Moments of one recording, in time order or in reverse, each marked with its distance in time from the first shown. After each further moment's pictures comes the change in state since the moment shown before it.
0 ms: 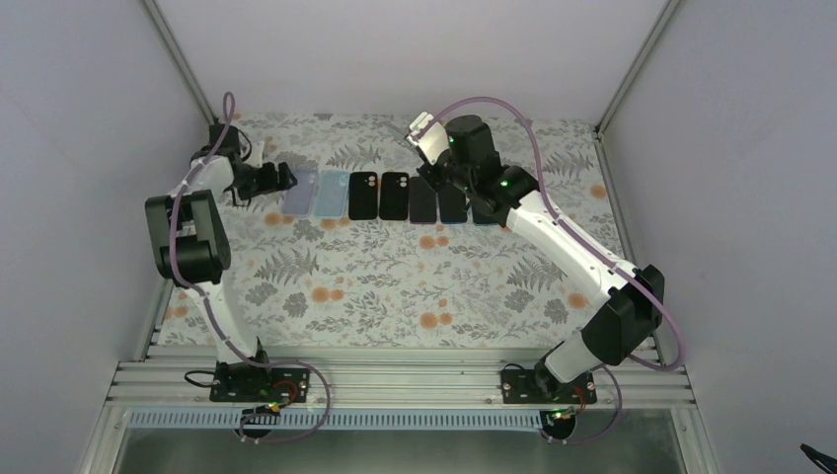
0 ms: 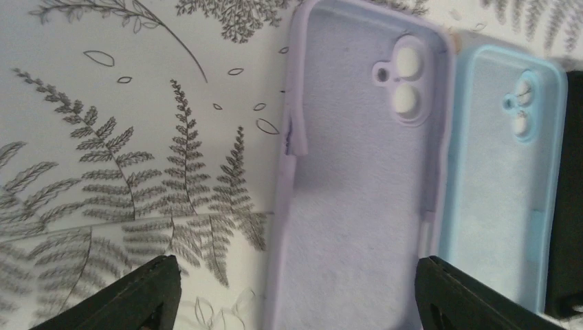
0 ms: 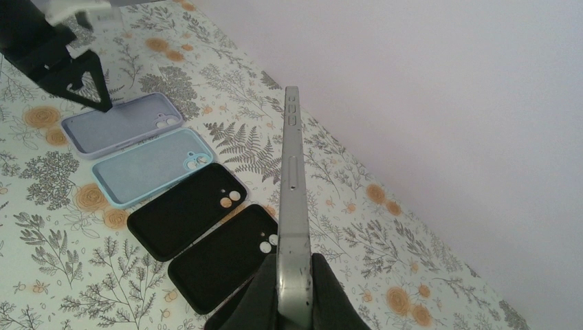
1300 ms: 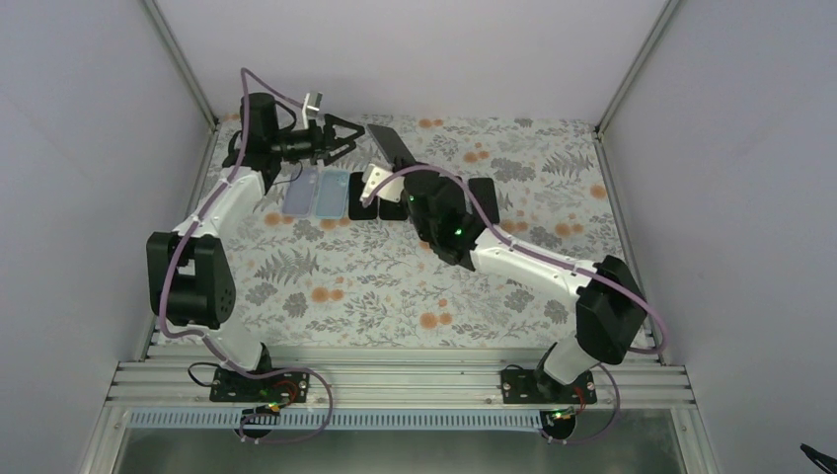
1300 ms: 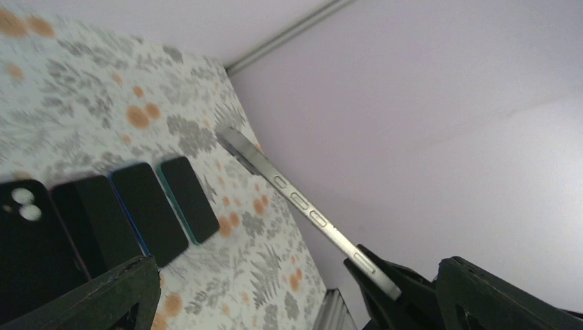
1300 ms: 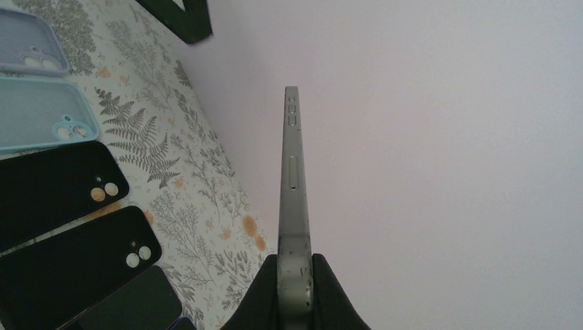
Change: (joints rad) left arm -0.274 -0.359 -0.127 0.612 0.702 -0.782; right arm 0.235 0.033 -0.269 0.533 0.455 -0.552
